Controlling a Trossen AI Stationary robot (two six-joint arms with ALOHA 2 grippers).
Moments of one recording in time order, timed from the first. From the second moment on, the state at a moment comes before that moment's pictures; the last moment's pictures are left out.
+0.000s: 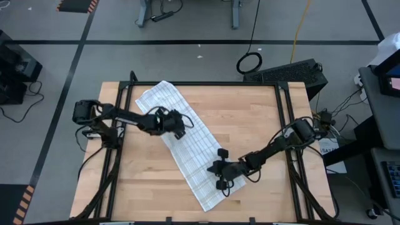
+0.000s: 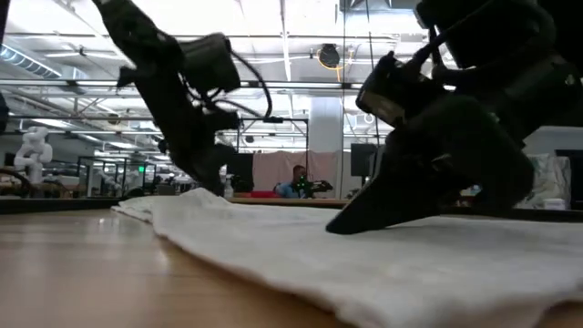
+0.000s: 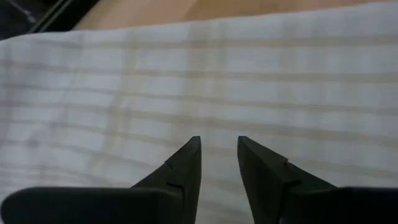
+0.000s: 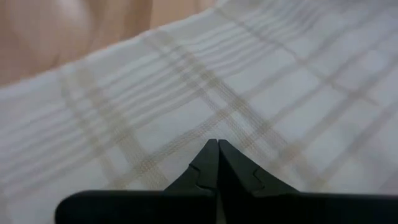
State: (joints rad) left arm 0.11 1.60 0.75 -0.24 -0.55 -0.41; right arm 0.45 1.99 0.79 0.47 0.38 0.39
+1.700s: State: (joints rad) left arm 0.84 1.36 0.71 -0.35 -0.27 -0.36; right arm 0.39 1.50 0.81 0.11 0.66 0.40
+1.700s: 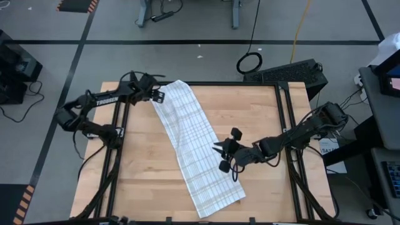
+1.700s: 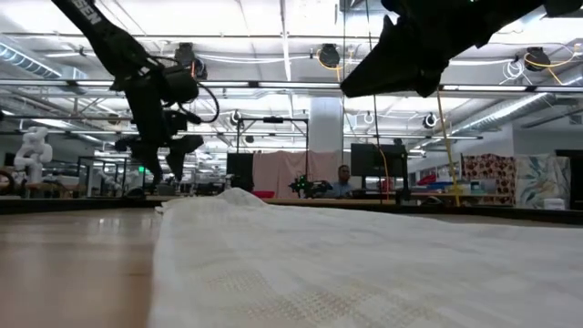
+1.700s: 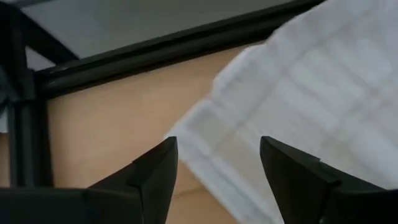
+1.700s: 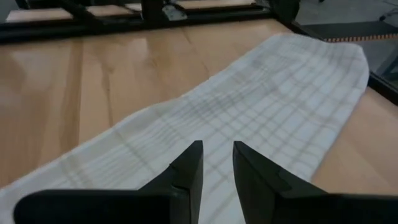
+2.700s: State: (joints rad) left arm 0.88 1.65 0.76 -0.25 -0.19 -0.36; right arm 0.38 1.50 0.81 0.08 0.62 0.33
